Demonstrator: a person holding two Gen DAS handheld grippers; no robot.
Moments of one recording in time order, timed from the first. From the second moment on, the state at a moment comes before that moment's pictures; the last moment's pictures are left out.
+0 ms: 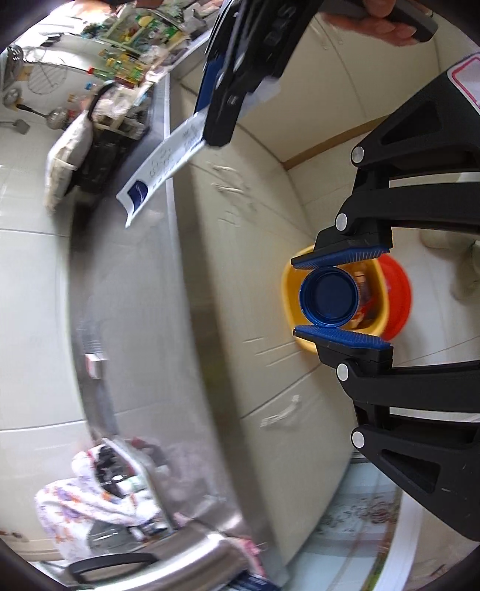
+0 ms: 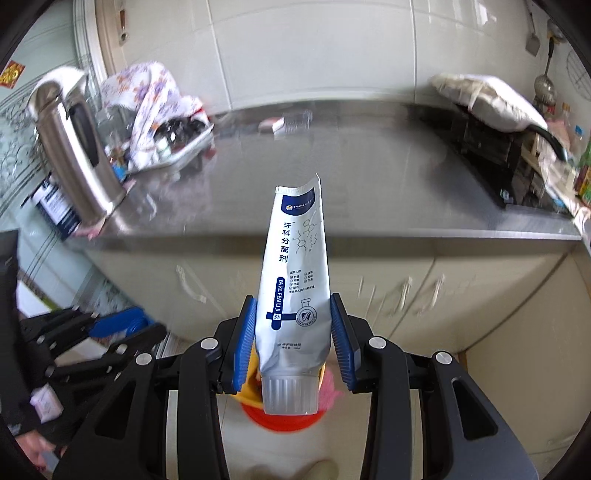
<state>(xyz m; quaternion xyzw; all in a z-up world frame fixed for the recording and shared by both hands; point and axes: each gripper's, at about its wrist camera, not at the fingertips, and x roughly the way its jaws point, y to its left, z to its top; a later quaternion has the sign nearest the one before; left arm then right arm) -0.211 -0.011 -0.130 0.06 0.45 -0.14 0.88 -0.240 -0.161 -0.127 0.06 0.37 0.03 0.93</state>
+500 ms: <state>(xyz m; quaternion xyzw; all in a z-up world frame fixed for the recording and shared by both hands) -0.184 -0.004 -0.253 0.04 0.57 -0.11 0.81 -0.235 -0.167 -0.250 0.07 0.52 0.10 0.85</state>
